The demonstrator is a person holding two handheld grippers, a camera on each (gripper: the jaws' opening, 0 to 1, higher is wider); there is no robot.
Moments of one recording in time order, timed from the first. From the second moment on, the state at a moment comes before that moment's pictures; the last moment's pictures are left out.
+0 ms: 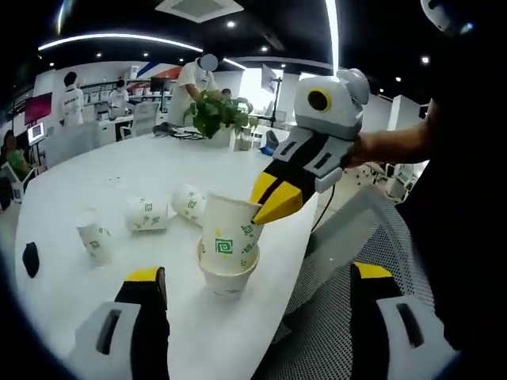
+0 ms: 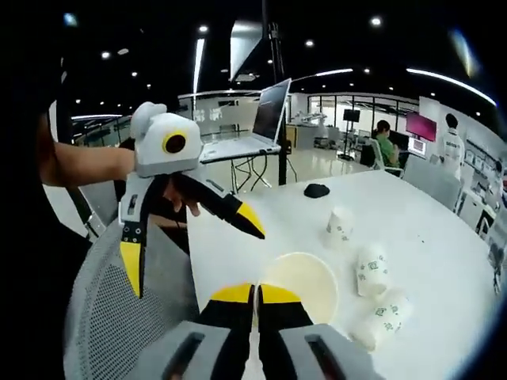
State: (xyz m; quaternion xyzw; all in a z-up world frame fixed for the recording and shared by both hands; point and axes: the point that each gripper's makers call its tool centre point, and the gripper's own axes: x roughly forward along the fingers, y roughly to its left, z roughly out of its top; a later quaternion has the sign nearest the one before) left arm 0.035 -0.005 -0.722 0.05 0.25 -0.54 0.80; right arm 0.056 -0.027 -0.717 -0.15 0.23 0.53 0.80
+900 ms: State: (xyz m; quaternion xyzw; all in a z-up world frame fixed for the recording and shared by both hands) left arm 0.031 0.004 -0.731 0.06 0.26 -0.53 0.81; right arm 0.055 -0.010 -0.763 -0.19 0.29 0.55 0.76
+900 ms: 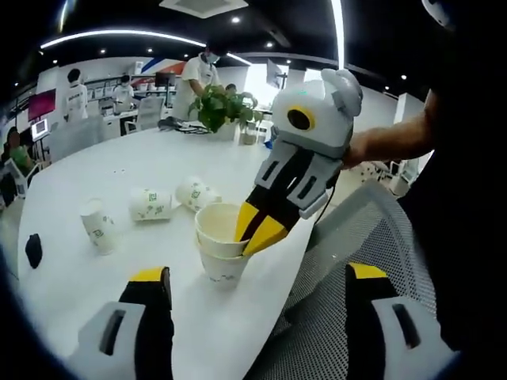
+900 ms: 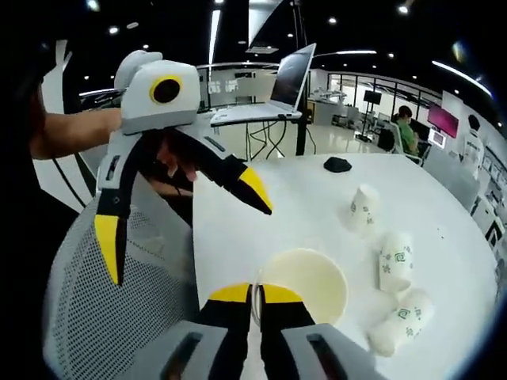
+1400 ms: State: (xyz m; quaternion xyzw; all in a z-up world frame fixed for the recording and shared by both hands) left arm 0.030 0.005 -0.734 0.06 0.27 -0.53 0.81; right arm 0.053 -0.005 -0.773 -0.17 0.30 0.56 0.75
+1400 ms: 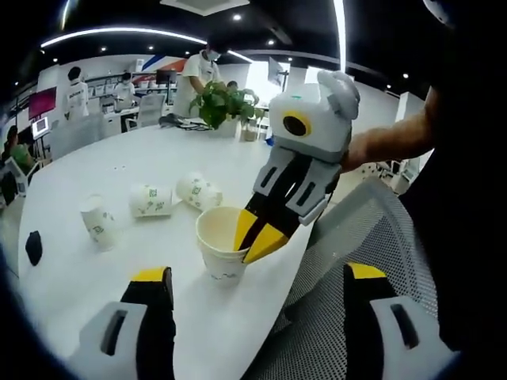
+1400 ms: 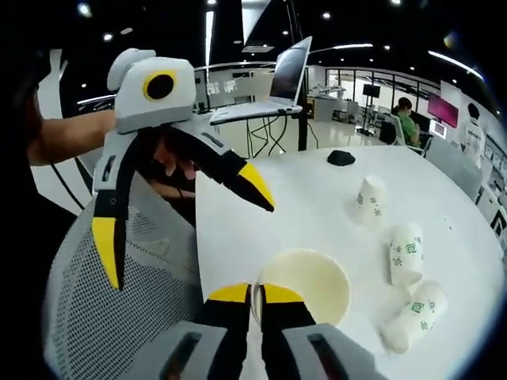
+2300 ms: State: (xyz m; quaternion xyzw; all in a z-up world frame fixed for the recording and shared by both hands) left arm 0.033 0.007 -0.732 0.06 0.26 -0.52 0.81; right arm 0.054 -0.004 -0.769 -0.13 0.31 0.55 0.77
